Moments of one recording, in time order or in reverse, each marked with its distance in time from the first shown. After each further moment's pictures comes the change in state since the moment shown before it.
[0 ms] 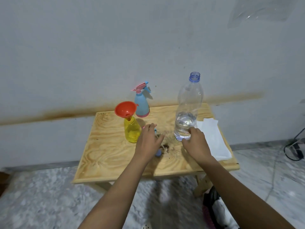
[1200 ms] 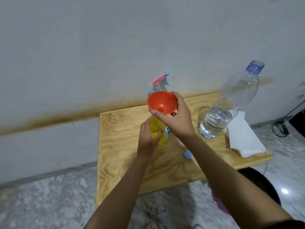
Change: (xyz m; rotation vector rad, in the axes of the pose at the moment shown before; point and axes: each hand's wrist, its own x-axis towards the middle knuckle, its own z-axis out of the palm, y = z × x) left_hand 0.066 -0.156 -0.008 -0.545 0.075 0.047; right_hand 0.053 -0.194 0.088 0.608 0.163 -0.035
